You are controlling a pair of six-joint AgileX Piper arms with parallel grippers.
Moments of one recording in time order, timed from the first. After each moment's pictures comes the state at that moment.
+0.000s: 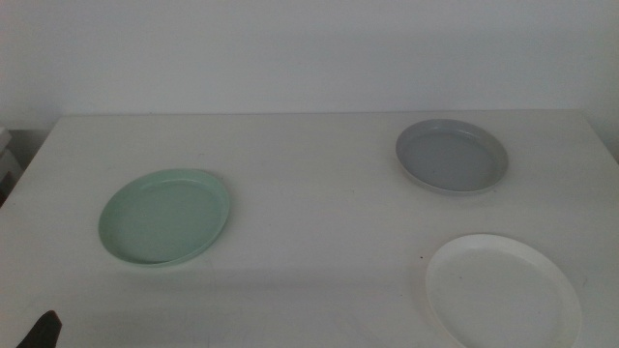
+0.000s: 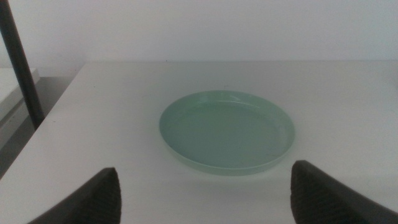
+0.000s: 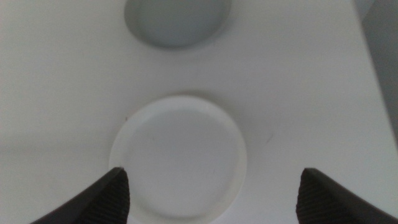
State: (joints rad) left arm -0.07 -0.01 0.03 0.02 0.22 -0.09; right arm -0.01 0.82 -0.98 0.11 1.06 0.07
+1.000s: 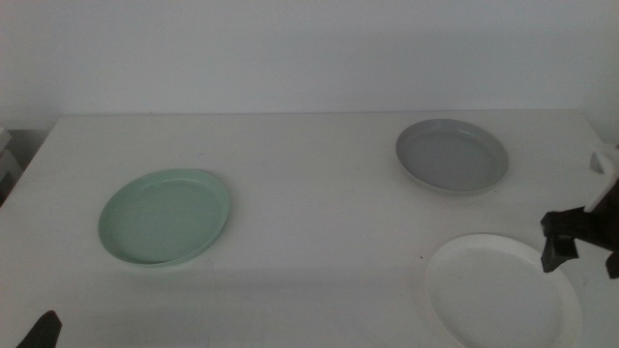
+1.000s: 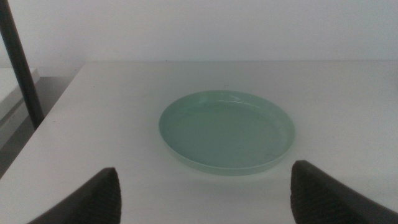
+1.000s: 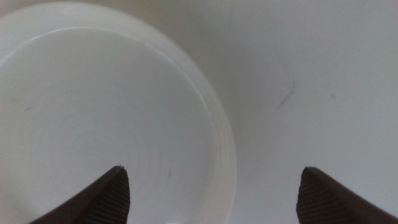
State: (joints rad) left arm -0.07 -0.01 0.03 0.02 0.22 -0.09; right arm -0.01 1.60 -1.00 0.08 0.93 0.08
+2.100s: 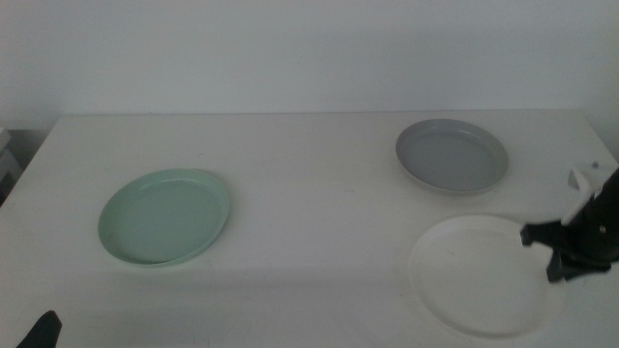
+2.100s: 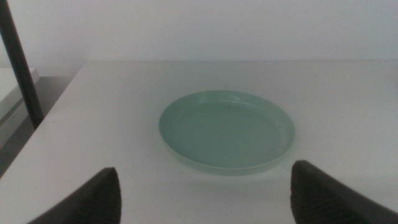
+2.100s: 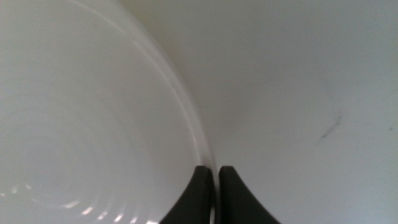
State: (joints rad) left arm -0.07 -0.01 0.03 0.02 0.22 -0.09; right arm 0.01 1.69 -0.96 0.13 0.80 0.07
